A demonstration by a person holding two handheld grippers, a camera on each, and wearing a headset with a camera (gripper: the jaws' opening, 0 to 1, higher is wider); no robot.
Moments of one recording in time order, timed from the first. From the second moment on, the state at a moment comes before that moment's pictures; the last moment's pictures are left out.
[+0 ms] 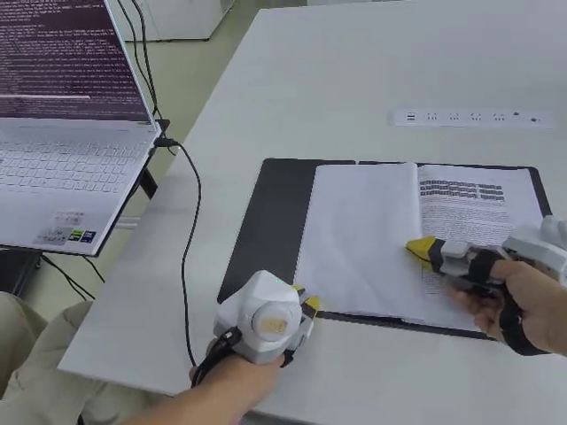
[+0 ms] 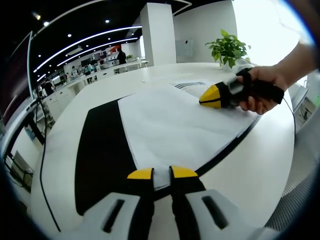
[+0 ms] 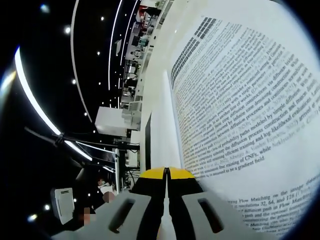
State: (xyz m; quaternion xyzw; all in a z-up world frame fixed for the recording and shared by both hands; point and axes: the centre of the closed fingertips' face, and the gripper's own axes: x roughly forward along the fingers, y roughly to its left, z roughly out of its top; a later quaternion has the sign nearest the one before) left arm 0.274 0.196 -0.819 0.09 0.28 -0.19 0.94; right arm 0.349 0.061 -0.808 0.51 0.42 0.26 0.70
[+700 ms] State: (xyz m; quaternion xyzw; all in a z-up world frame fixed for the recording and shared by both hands) left arm 0.274 0.197 -0.819 0.09 0.29 -0.19 0.94; right arm 0.252 0.068 -0.813 0.49 0.47 0.30 0.67
